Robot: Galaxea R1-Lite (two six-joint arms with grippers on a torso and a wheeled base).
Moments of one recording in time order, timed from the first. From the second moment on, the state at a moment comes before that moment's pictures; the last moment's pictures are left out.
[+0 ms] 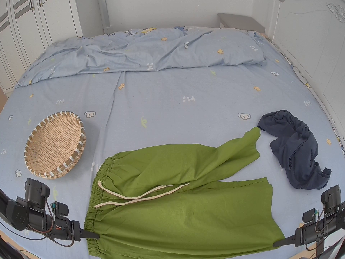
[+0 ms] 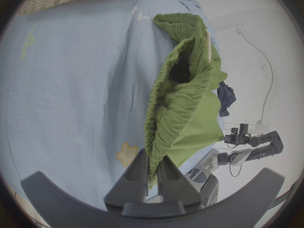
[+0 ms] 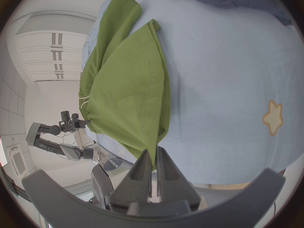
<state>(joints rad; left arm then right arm) 0.06 1.64 -0.19 -0.30 -0.64 -0.14 -0.08 1.54 -0.02 -0.25 0.69 0.09</state>
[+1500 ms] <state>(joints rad) 0.09 1.53 -0.20 -0.24 -0.65 -0.22 -0.11 1.38 -0.03 -0.31 0.68 0.09</state>
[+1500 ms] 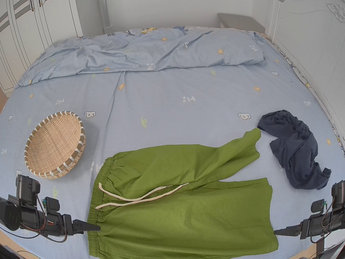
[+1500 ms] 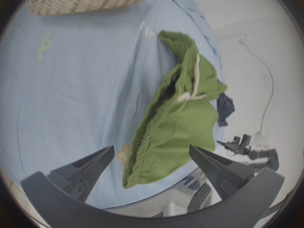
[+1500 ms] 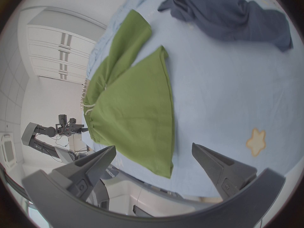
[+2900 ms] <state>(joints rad) -0.01 1.96 -1.20 0.11 -0.69 -0.51 0.04 1.54 -0.78 -0.38 0.60 0.10</state>
